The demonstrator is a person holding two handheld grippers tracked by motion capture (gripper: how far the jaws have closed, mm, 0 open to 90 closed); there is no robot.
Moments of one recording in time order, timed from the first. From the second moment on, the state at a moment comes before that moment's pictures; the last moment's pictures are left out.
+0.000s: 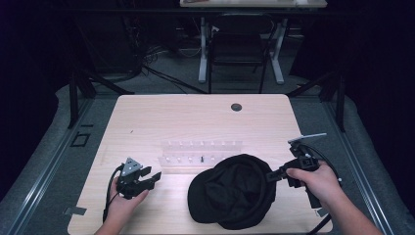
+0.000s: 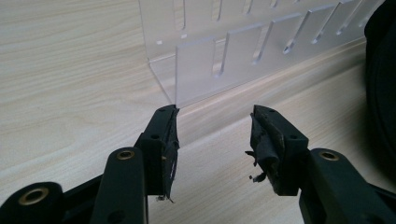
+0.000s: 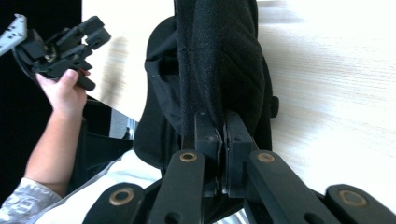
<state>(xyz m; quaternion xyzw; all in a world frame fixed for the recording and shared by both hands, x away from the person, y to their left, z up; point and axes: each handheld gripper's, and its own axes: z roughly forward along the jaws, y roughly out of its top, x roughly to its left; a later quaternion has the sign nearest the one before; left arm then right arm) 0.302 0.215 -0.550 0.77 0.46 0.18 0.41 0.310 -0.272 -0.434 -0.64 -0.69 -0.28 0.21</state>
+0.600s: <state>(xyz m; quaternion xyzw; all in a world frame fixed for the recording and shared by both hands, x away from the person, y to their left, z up) 0.304 0.216 -0.553 0.77 0.46 0.18 0.41 0.311 -0.264 -0.419 -0.61 -0.68 -0.33 0.25</state>
